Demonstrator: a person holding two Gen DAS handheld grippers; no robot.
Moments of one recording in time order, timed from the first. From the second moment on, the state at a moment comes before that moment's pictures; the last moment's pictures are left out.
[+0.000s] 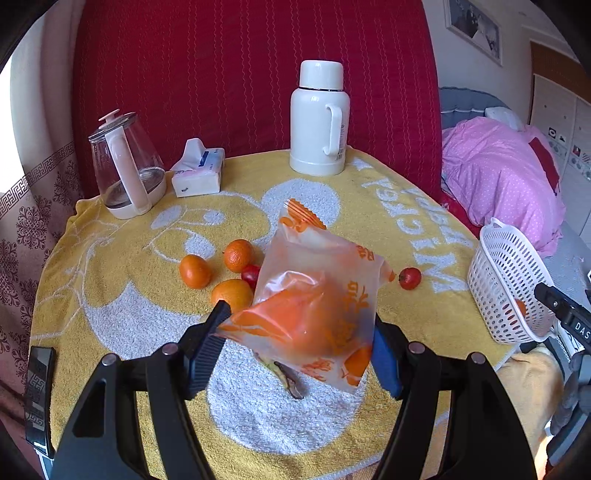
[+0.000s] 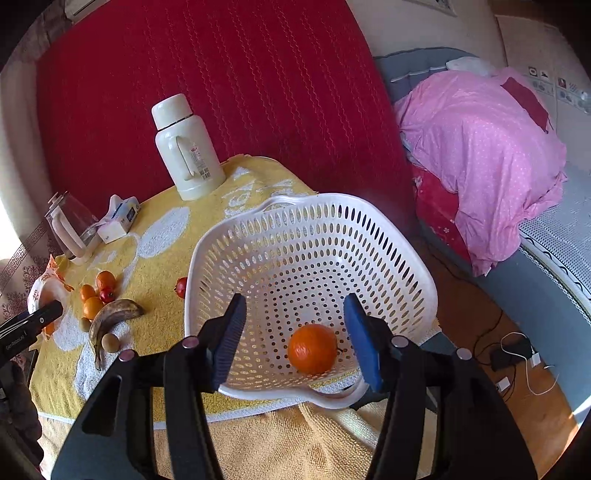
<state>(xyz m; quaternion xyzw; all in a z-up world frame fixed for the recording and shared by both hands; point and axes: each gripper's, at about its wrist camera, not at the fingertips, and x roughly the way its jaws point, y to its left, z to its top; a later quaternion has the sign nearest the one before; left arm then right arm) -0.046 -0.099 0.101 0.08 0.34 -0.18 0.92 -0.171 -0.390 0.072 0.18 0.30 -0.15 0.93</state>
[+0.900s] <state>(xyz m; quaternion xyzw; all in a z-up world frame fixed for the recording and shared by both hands) -0.080 -0.264 0.120 0.15 0.31 -0.36 0.87 -0.194 -0.417 0.083 0.19 0.27 -0.19 0.92</state>
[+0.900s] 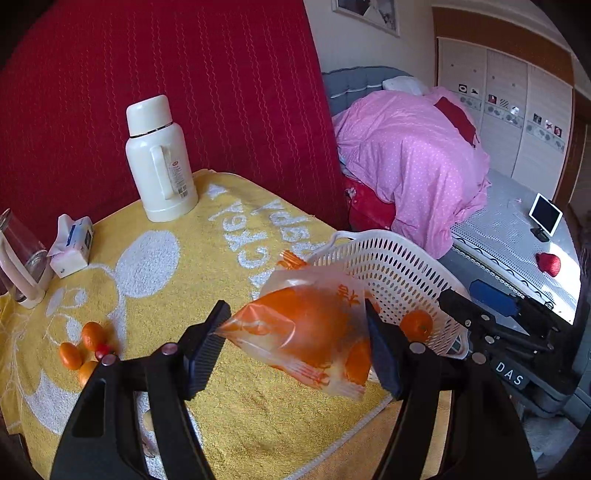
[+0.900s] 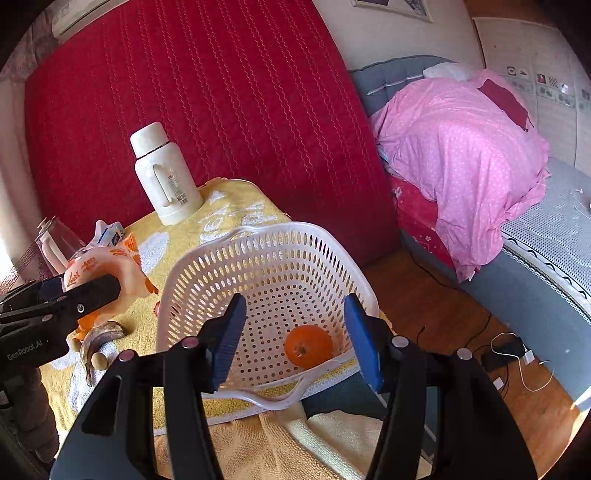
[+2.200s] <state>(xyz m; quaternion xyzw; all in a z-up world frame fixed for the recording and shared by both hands) -0.058 -0.263 0.103 0.13 0.33 -0.33 0.87 -0.189 -0.418 0.076 0.19 0.28 -0.19 0.92</state>
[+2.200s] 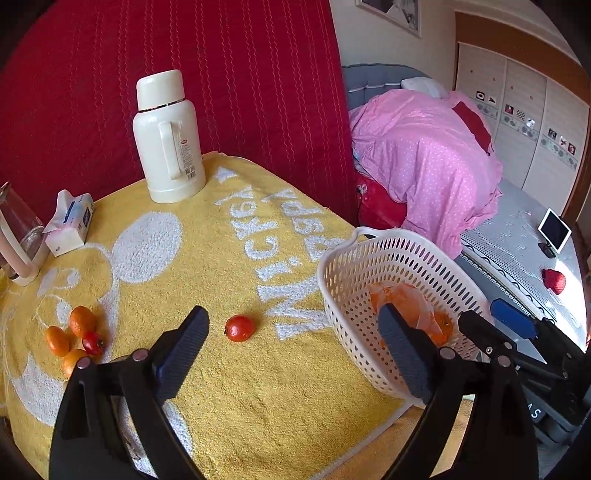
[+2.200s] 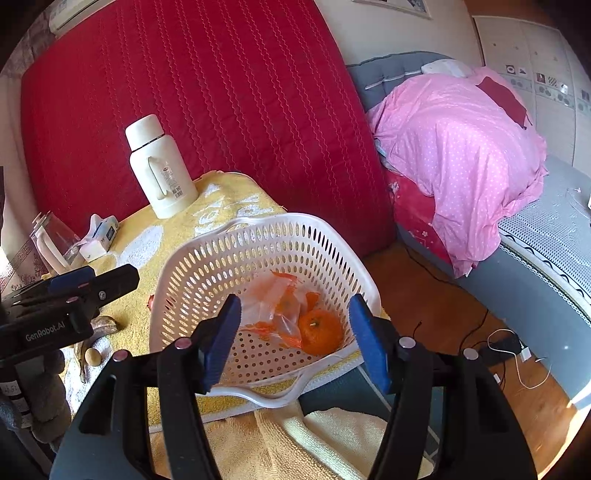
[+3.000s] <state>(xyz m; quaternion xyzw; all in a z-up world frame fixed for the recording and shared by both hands) -0.057 -0.221 0.105 0.11 0.33 -0.29 0.89 -0.185 -0.387 0.080 0.18 0.28 -0.16 0.93</state>
